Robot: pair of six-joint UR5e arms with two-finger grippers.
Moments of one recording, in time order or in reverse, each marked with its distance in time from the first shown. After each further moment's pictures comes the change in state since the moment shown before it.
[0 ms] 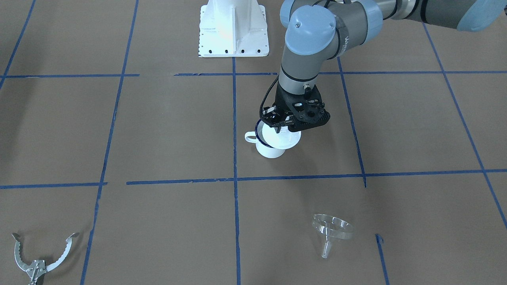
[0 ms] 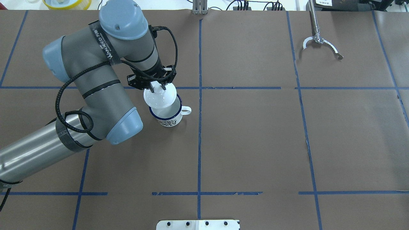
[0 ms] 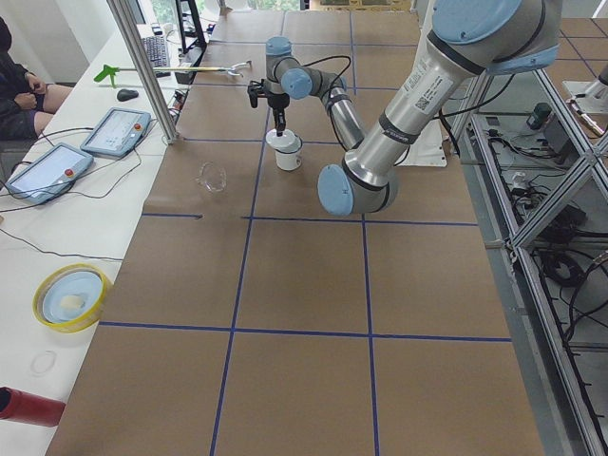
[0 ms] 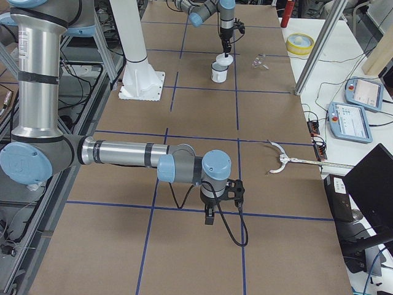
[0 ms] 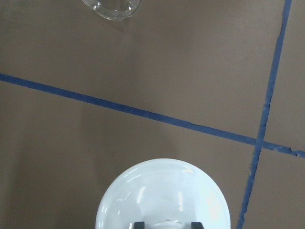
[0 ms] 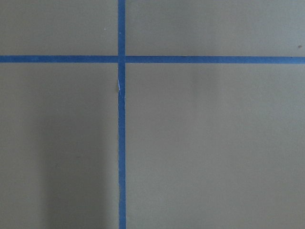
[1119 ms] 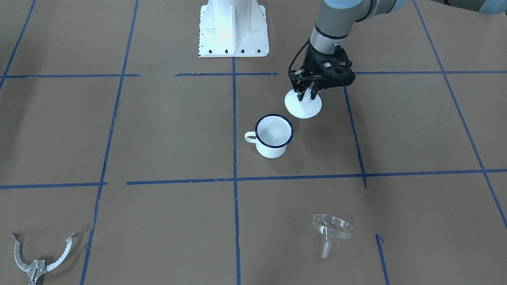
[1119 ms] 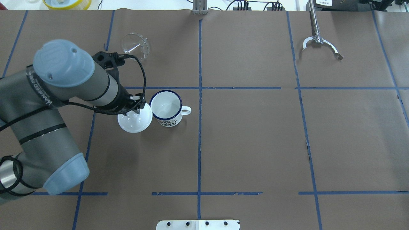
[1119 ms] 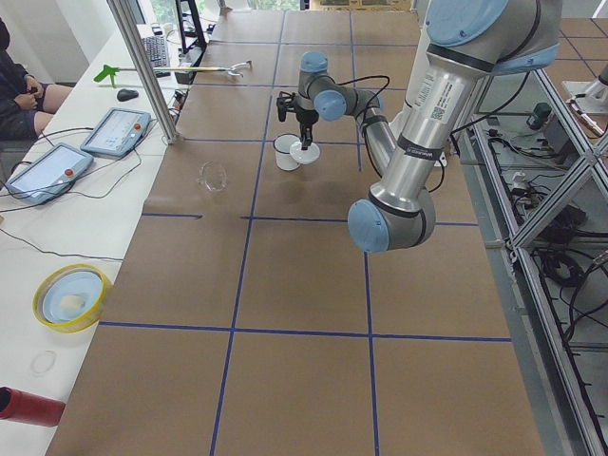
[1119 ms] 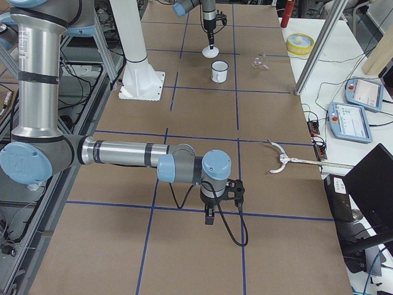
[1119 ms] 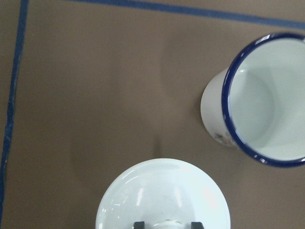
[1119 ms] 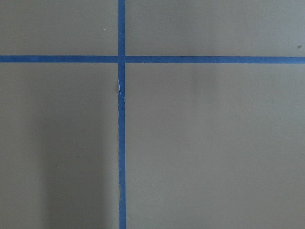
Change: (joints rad) left arm 0.045 0.259 -0.318 -0.019 0.073 0.006; right arm 0.000 0.000 0.000 0.000 0.000 0.000
